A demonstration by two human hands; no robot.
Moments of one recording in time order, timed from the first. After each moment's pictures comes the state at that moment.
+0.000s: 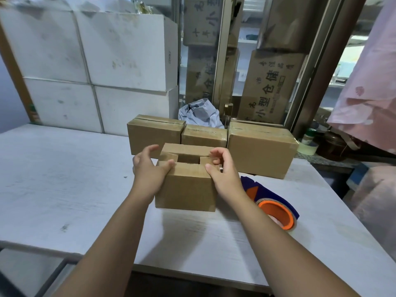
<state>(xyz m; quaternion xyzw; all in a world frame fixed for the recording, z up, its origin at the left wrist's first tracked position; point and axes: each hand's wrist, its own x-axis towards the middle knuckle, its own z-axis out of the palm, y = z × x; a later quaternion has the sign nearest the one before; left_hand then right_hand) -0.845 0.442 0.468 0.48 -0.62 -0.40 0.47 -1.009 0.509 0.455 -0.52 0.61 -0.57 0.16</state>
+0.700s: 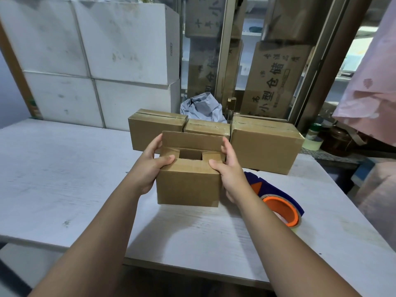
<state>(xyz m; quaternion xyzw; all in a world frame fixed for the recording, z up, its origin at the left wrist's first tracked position) -0.833 0.421 0.465 0.33 -0.58 -0.61 0.43 -1.015 0.500 0.449 -0.43 0.55 -0.63 0.34</state>
